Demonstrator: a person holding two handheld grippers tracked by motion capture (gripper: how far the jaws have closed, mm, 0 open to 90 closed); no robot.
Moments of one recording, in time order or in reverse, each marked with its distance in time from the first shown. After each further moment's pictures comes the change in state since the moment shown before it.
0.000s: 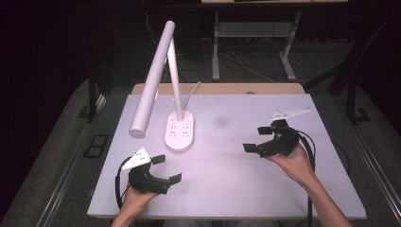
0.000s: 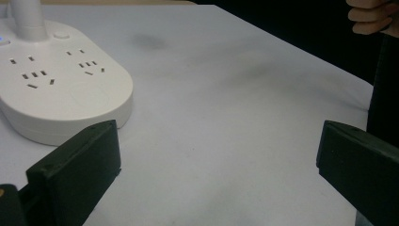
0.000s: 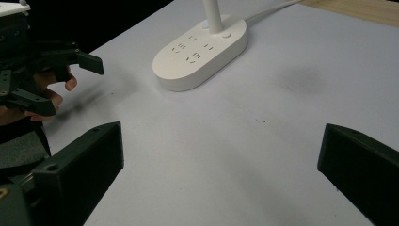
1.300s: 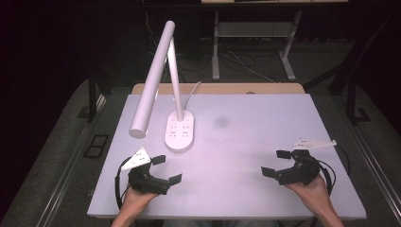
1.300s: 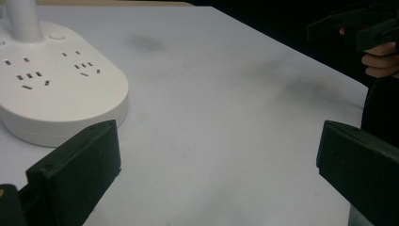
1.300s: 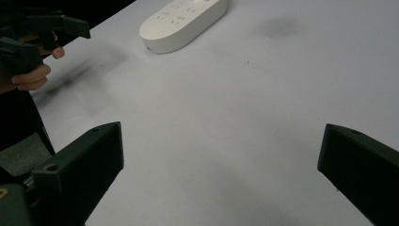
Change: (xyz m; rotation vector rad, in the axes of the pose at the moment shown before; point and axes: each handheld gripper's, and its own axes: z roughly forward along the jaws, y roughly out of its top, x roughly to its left) left arm -0.002 0.001 -0.001 -0.002 -0.011 -0.002; right arm 0.002 -0.082 -0.033 -0.052 -0.060 0.066
